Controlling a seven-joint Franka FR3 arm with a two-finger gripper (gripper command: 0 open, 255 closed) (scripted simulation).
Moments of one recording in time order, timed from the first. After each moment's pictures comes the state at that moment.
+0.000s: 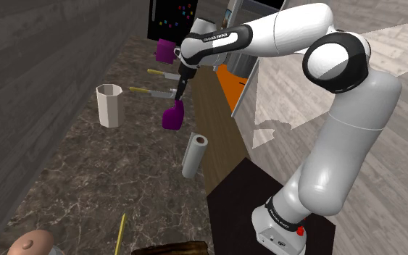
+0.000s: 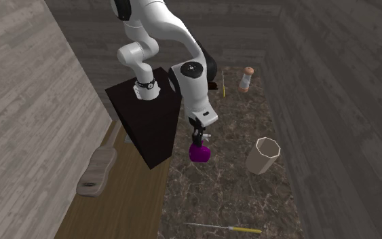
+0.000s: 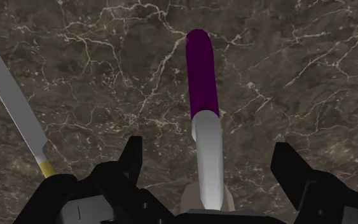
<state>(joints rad) 0.04 0.27 -0.15 -1.87 0.15 2.25 -0.87</state>
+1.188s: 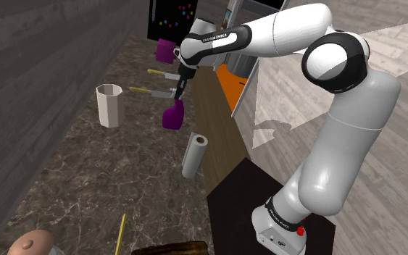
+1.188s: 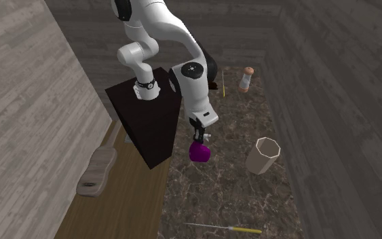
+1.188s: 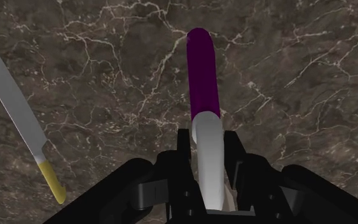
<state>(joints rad) 0.04 0.27 -0.14 -1.87 0.15 2.26 -0.87</state>
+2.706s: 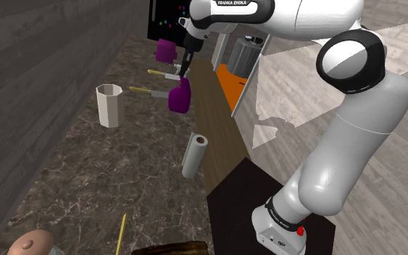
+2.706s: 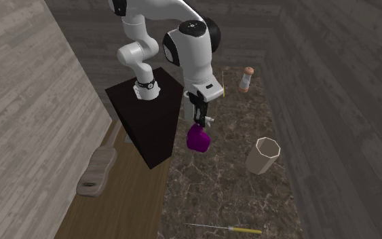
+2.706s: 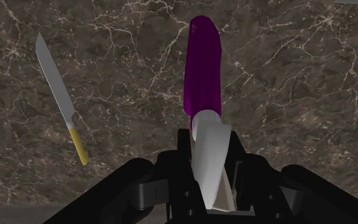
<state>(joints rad) 0.04 0.19 -0.15 -1.68 0.11 1.98 -0.83</state>
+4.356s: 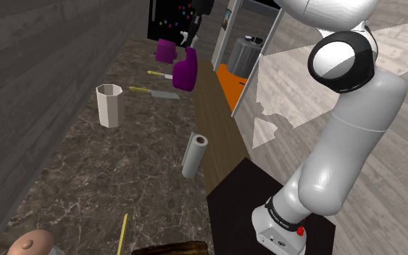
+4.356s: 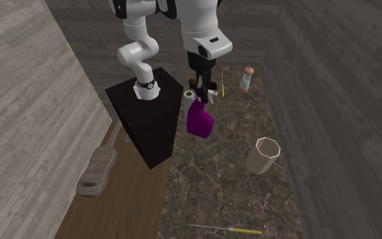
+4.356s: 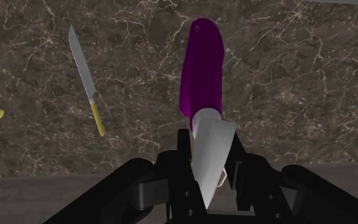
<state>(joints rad) 0.03 0.23 -0.16 -1.28 0.12 1.63 -0.81</state>
